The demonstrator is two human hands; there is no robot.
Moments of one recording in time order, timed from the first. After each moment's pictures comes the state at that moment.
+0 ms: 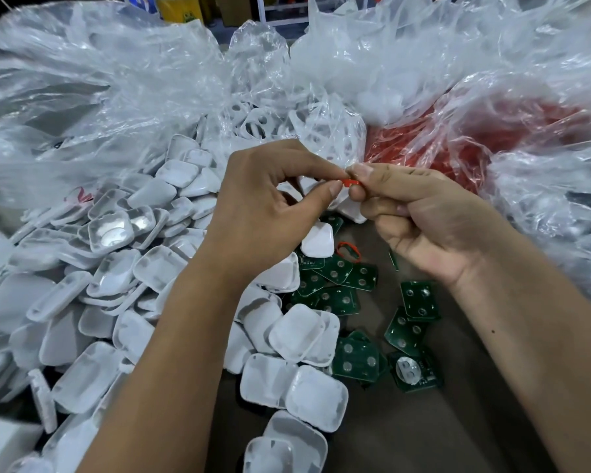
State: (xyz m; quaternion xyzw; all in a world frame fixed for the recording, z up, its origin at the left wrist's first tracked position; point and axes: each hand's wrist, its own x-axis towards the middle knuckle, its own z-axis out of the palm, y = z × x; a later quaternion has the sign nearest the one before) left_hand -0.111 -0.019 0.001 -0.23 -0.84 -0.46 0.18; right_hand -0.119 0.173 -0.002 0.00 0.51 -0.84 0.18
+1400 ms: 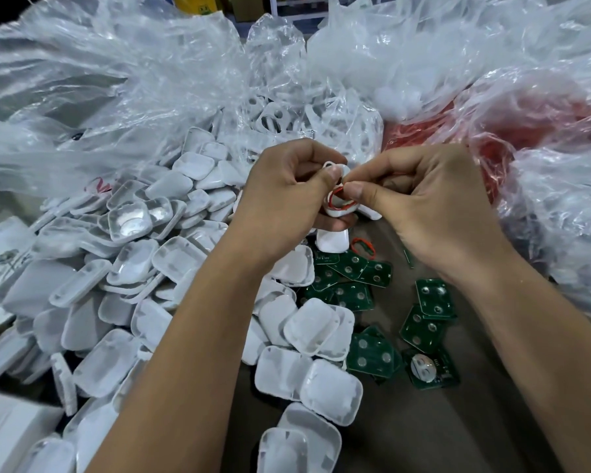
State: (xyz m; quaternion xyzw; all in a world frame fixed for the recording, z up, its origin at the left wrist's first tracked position) left_hand -0.113 -0.012 -0.002 -0.07 -0.75 -0.65 0.02; right_hand -0.110 0.163 -0.008 -0.16 0.81 -0.55 -0.12
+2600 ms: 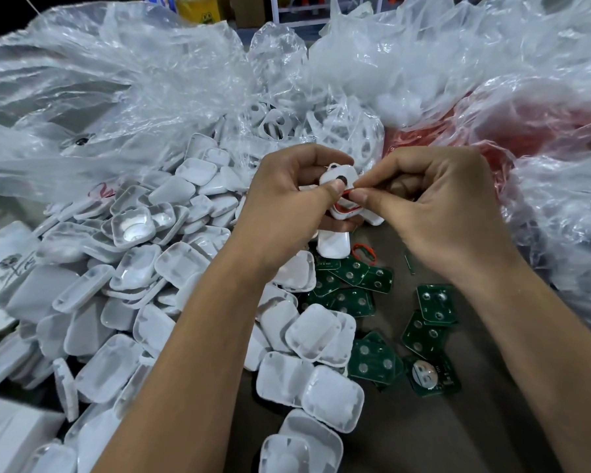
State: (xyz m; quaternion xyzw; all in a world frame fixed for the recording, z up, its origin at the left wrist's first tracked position) left_hand -0.111 -0.012 0.001 -0.08 -0.72 -0.69 0.01; right_hand -0.113 0.167 -0.007 -0.19 0.82 -0.51 -0.18
